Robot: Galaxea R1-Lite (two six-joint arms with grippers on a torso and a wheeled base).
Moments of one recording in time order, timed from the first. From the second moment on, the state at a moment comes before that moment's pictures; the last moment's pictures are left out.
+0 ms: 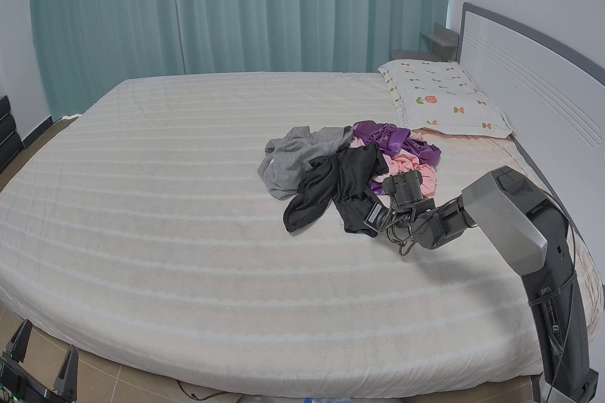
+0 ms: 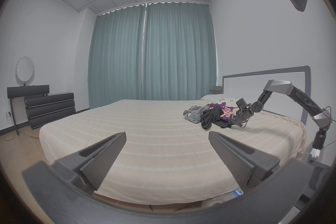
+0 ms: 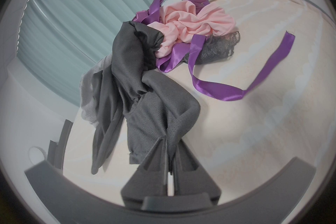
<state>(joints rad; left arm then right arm) 0.00 0.02 -0.02 0.00 -0.03 0.00 0.38 2.62 -1.64 -0.32 -0.11 0.81</state>
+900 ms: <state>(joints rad) 0.00 0.02 -0.02 0.00 -0.03 0.00 0.47 1.83 -0.76 -0.72 -0.01 0.74</state>
